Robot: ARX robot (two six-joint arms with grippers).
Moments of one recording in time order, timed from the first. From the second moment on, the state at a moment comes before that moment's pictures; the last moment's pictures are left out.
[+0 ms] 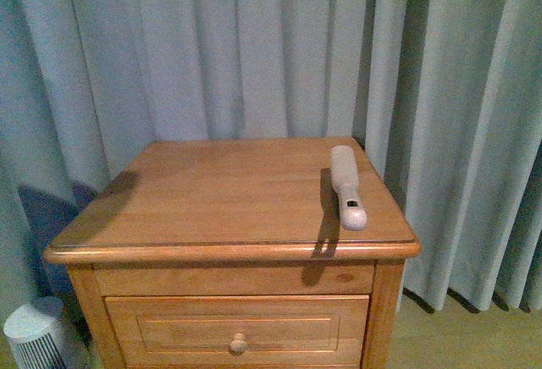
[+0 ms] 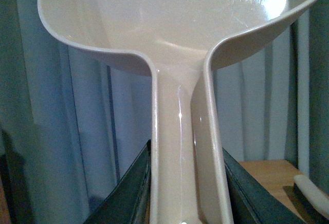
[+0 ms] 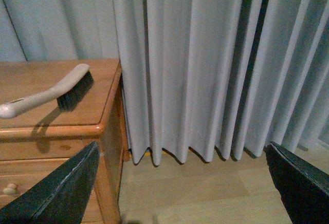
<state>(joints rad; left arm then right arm) -0.46 0.41 0.31 0.54 -0.35 0.29 0.00 0.00 0.02 0.00 0.00 0.00</state>
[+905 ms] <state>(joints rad) -0.38 0.31 0.24 0.52 -0.32 0.19 0.49 1.39 1.02 -0.24 0.31 0.27</state>
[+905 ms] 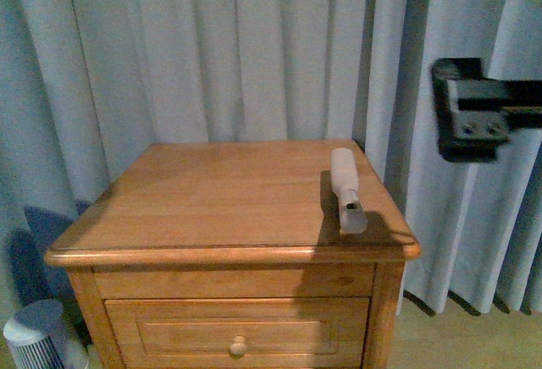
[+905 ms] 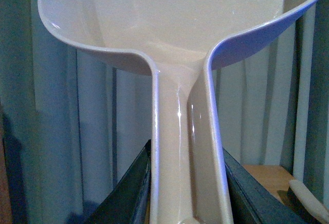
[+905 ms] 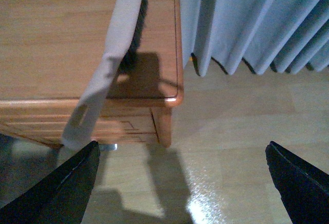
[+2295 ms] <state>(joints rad) -0.38 0.31 0.24 0.52 -0.32 0.19 0.51 2.15 1.70 -0.56 0.24 0.70</state>
